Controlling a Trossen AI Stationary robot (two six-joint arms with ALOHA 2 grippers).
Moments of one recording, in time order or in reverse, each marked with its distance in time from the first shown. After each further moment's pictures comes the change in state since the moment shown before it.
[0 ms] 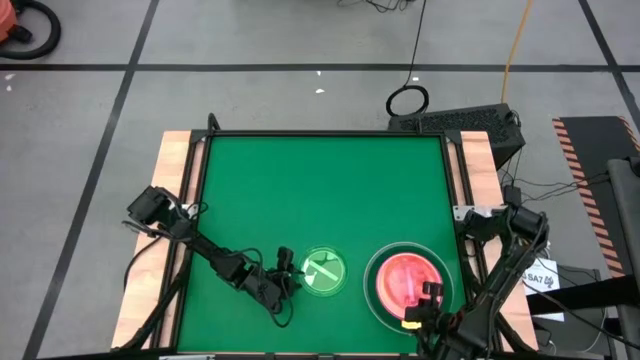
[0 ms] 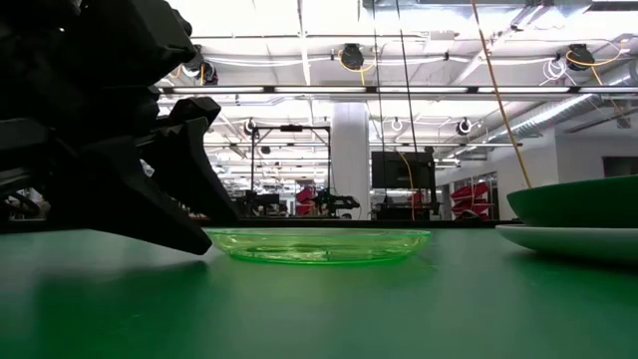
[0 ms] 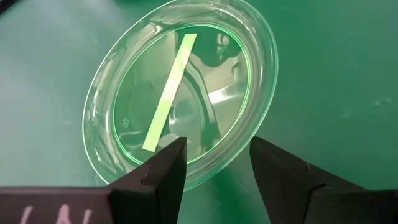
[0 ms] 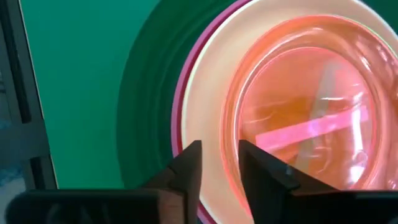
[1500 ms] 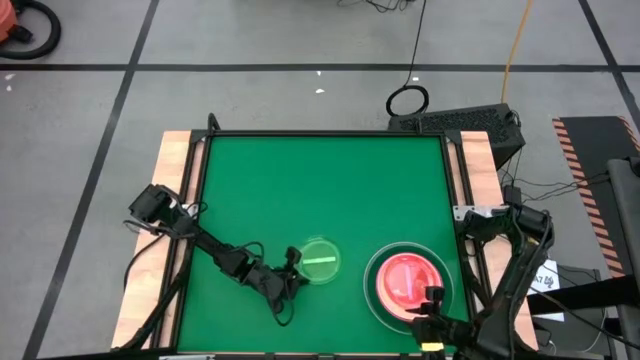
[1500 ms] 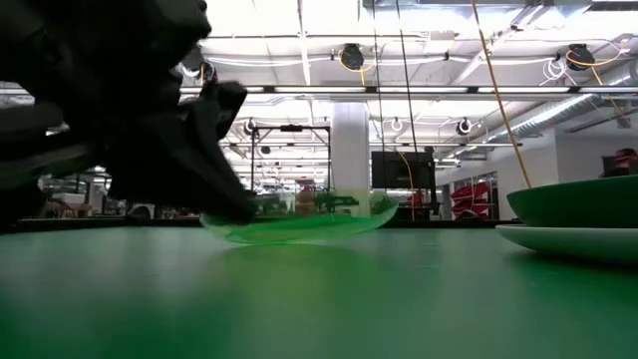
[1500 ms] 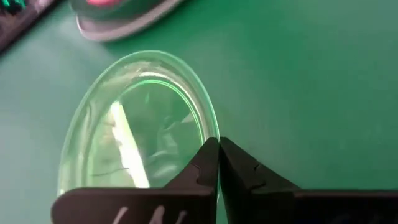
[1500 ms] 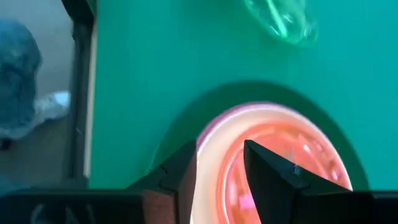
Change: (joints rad) left arm 0.050 -0.002 -0.001 0.113 0.112 0.195; right arm 0.075 -0.020 0.121 -0.064 0.331 -0.062
